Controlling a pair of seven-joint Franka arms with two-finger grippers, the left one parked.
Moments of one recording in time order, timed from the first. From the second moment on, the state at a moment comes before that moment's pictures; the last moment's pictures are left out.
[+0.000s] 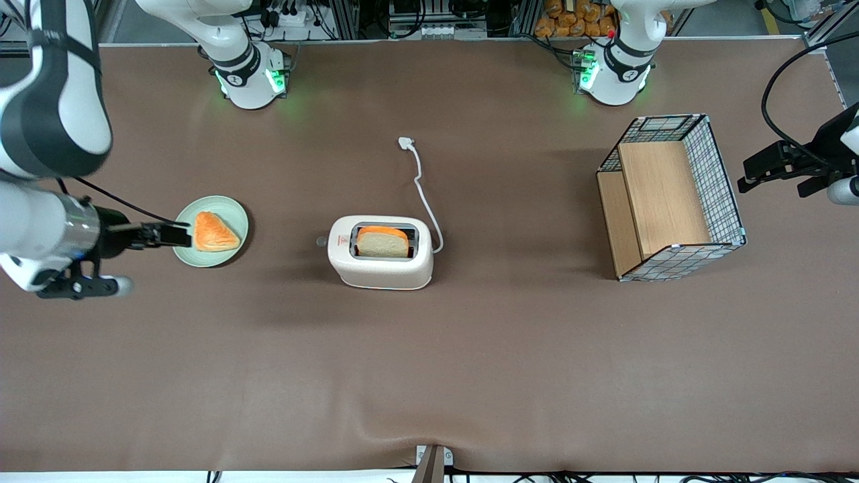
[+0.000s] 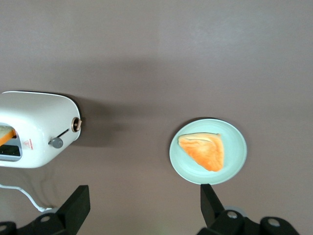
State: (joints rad) arm 0.07 0.33 -0.02 -1.32 0.10 1.45 0.03
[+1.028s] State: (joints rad) arm 0.02 0.01 -0.02 -1.49 0.08 1.35 0.03
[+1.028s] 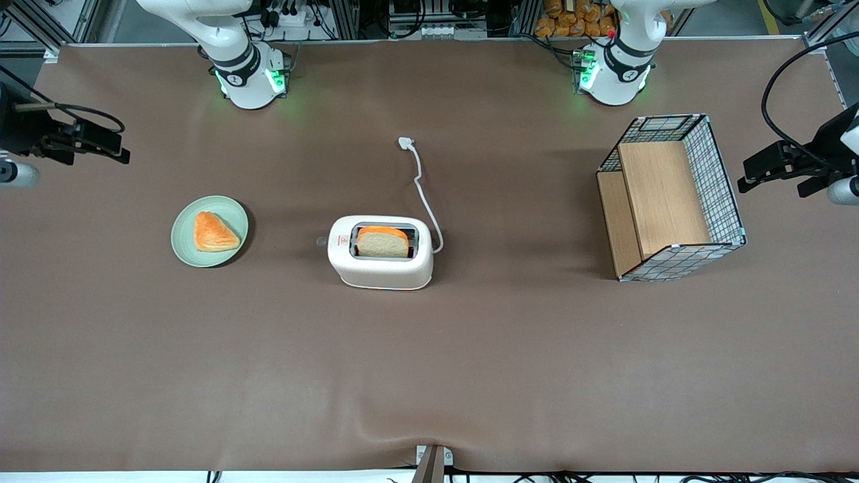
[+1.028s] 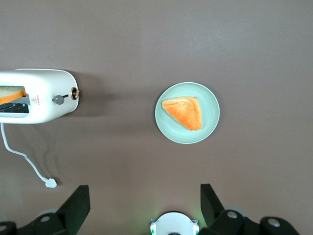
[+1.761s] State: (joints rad) arm -0.01 0.01 0.04 -1.48 -0.01 1.39 0.03
